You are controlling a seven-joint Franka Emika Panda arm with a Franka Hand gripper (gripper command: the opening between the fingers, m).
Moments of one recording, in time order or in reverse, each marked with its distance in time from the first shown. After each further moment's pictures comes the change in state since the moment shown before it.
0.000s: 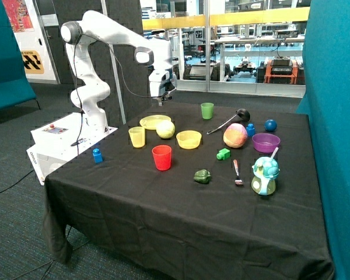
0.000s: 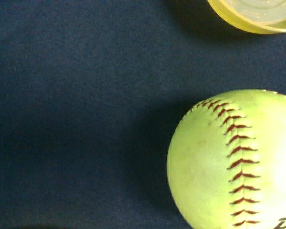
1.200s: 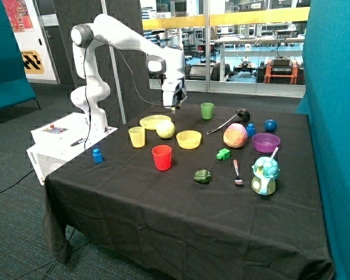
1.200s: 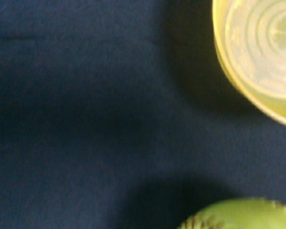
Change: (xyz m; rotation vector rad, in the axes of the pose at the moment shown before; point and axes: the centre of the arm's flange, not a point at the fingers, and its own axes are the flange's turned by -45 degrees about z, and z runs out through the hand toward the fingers) arm 0.064 0.005 0.040 -0.003 -0.014 -0.075
